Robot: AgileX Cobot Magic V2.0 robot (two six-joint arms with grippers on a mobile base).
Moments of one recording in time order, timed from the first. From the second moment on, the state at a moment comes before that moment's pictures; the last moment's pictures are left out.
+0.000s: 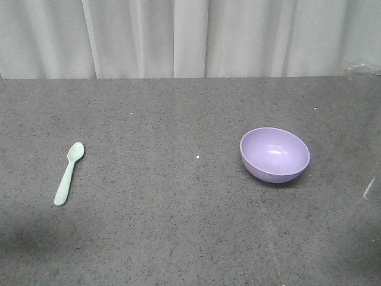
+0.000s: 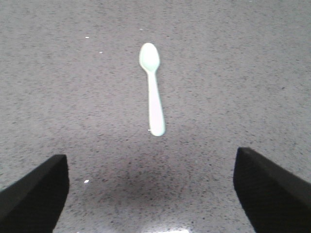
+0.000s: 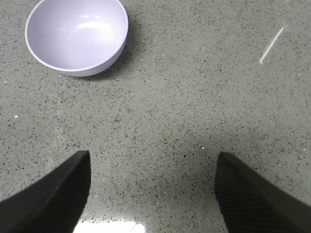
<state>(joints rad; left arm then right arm) -0.07 0.97 -1.12 -0.07 1.09 -0.11 0.06 0.86 -1.00 -0.08 1.10 0.13</state>
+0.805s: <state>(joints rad) -0.19 1.59 -1.13 0.07 0.76 -0.24 0.06 0.86 -1.00 -0.08 1.10 0.13</state>
